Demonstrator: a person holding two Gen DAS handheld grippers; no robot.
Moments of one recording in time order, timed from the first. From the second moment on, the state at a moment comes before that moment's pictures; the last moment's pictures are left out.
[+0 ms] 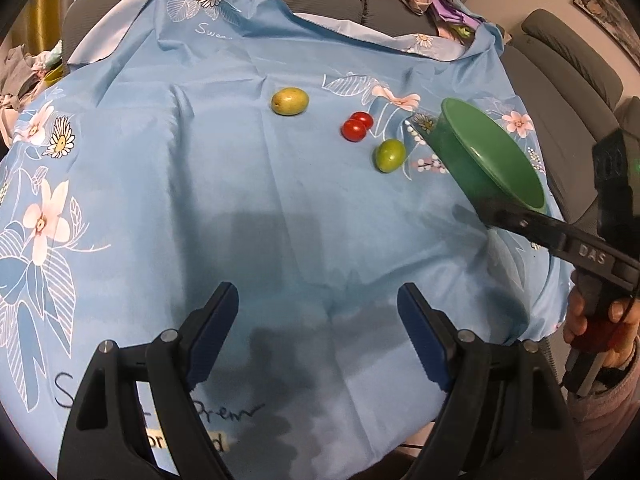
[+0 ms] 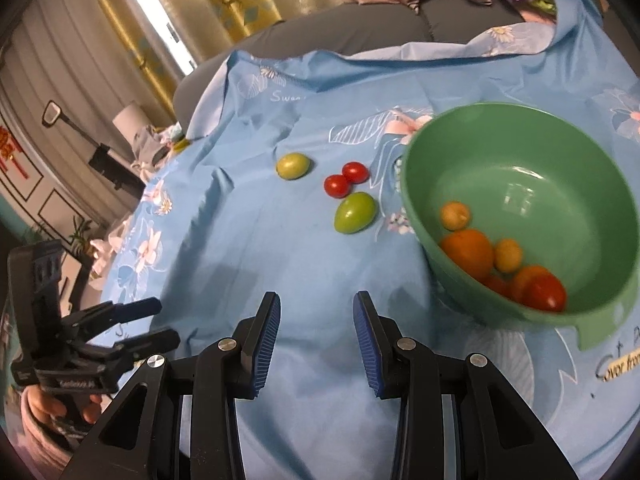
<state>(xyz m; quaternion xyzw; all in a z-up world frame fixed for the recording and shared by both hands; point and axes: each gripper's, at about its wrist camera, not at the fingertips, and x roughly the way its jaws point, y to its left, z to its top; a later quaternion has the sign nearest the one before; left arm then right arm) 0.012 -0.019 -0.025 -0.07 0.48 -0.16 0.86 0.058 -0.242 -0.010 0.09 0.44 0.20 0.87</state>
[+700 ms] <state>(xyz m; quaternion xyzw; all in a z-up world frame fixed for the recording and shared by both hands) 0.062 -0.004 -0.024 -0.06 0.47 -0.18 0.86 0.169 -0.201 -0.055 0.09 0.51 0.07 0.85</state>
